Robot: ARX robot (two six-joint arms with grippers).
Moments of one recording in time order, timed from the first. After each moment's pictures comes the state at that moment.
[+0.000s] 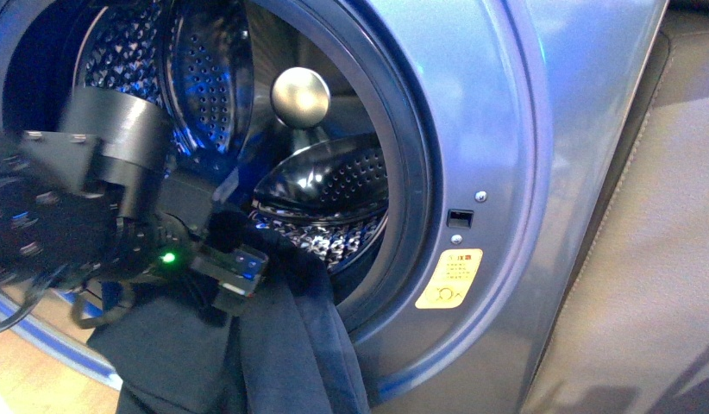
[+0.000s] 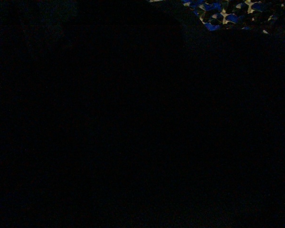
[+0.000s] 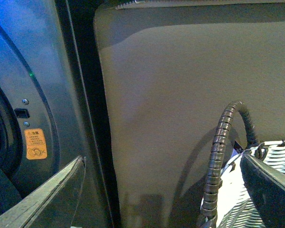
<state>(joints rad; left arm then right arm) -0.19 2.00 1.07 0.25 -0.08 0.15 0.00 0.00 0.00 0.00 0.00 0.00</state>
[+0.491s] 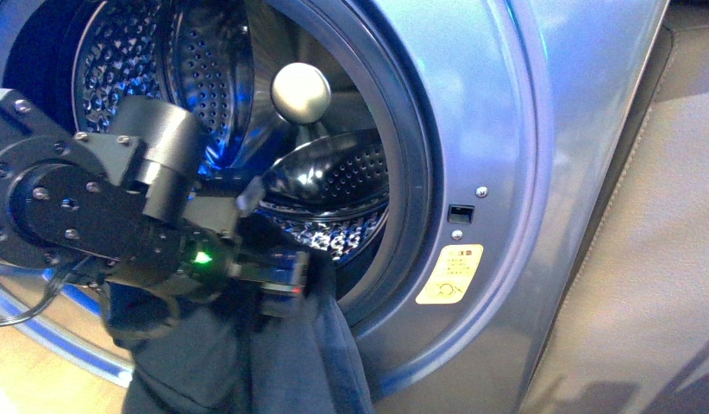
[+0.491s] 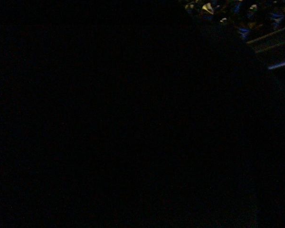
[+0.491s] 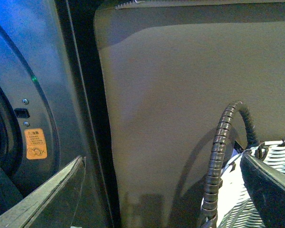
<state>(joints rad) -0.26 2.00 1.07 0.19 0.09 -0.03 0.00 0.00 0.00 0.00 0.00 0.00</state>
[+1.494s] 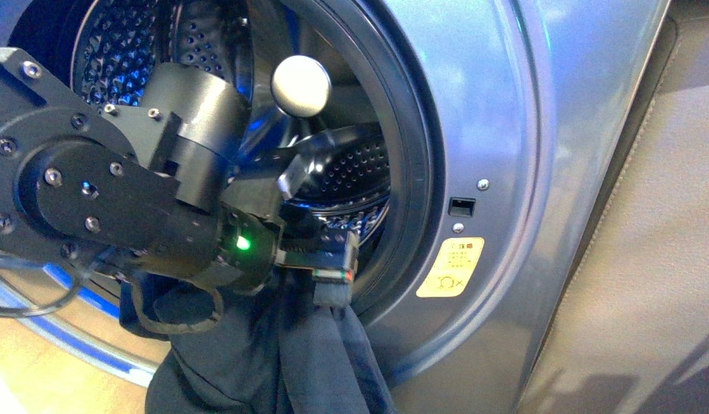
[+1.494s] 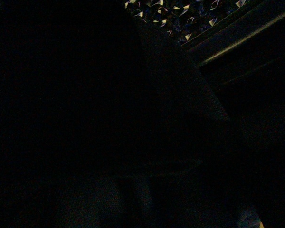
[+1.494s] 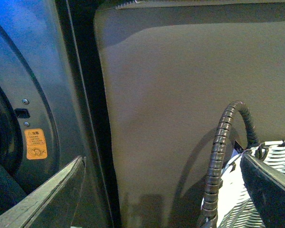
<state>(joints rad) -0.35 1.94 1.04 0.22 0.07 -0.02 0.00 0.00 0.00 0.00 0.00 0.00</state>
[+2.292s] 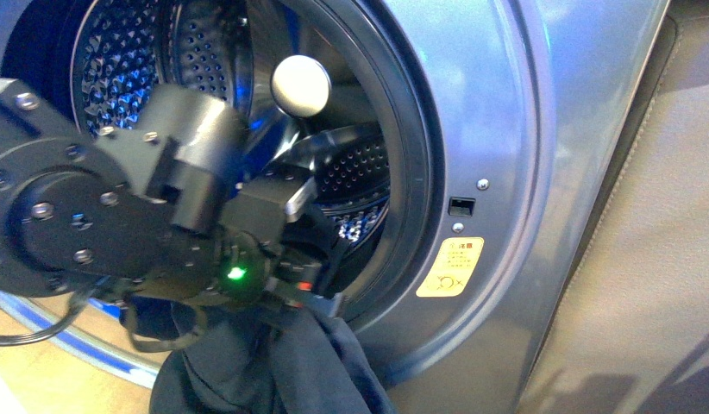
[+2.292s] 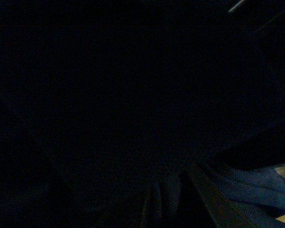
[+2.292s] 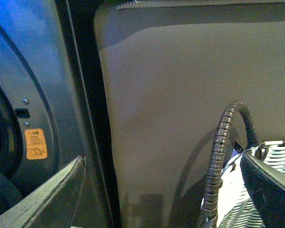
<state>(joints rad) -0.31 1.94 0.98 0.25 0.06 0.15 0.00 0.00 0.00 0.00 0.00 0.00</state>
